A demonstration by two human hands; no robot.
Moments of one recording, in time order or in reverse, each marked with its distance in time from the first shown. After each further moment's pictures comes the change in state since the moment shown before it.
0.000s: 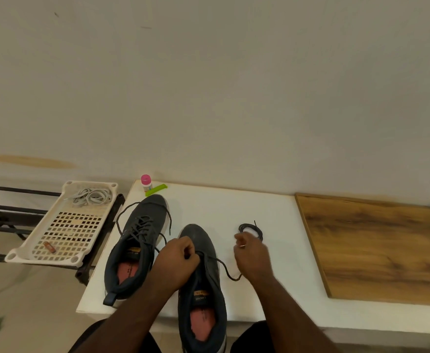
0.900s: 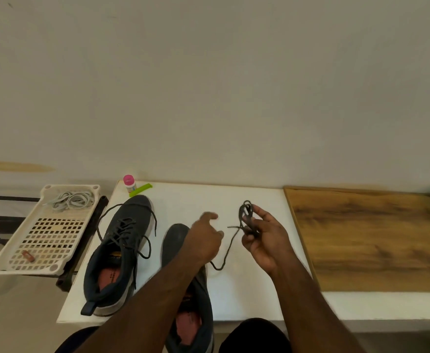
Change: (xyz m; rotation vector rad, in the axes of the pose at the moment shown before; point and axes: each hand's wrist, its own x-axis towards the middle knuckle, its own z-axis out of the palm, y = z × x) left_hand 0.035 0.097 0.035 -0.232 -0.226 -0.158; right_hand 0.001 -0.013 -0.078 1.371 -0.100 0.367
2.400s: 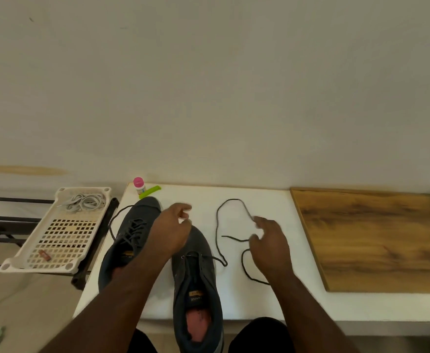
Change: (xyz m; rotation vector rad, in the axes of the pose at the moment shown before) left_hand -0.011 -0.024 -0.079 0.112 0.250 0.127; right_hand 0.001 0.033 -0.012 -1.299 0.181 -0.521
